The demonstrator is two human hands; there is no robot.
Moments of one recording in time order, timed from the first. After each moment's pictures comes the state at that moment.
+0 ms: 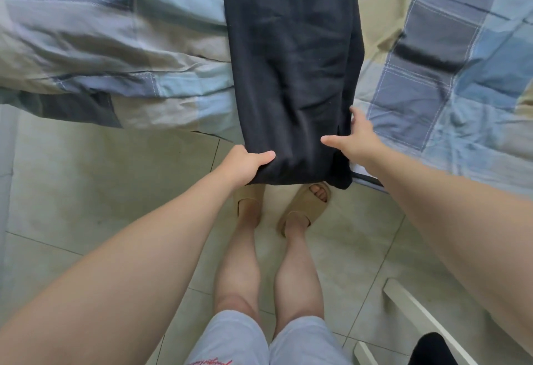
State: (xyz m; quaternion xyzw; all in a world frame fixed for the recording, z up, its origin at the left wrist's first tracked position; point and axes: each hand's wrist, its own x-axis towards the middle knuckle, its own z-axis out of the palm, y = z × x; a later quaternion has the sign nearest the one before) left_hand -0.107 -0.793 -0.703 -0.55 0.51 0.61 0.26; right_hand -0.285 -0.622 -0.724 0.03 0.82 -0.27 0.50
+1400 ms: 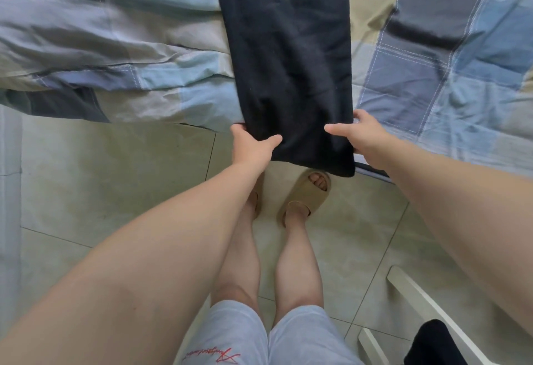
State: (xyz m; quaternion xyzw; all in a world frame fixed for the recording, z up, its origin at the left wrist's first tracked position) left_hand -0.140 -0.746 -0.724 -0.63 0.54 0.54 0.14; right_hand -0.297 -0.587 -0.733 0.14 0.75 -0.34 0.56
